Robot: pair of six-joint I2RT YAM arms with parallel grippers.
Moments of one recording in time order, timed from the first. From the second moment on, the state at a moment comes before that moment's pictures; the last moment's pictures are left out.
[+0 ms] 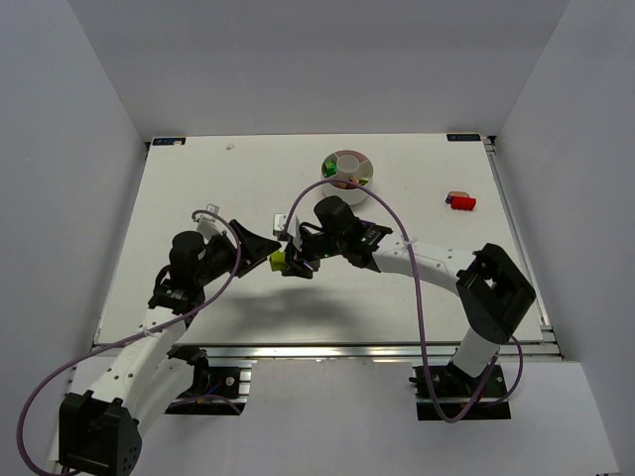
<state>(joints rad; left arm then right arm) -0.24 0.83 0.48 0.03 0.47 -0.97 0.91 1.69 1.15 -0.02 -0.59 -0.42</state>
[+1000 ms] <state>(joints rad) -0.24 0.82 0.40 0.18 0.59 -1.07 0.91 1.57 1.10 0.03 -0.64 -0.36</state>
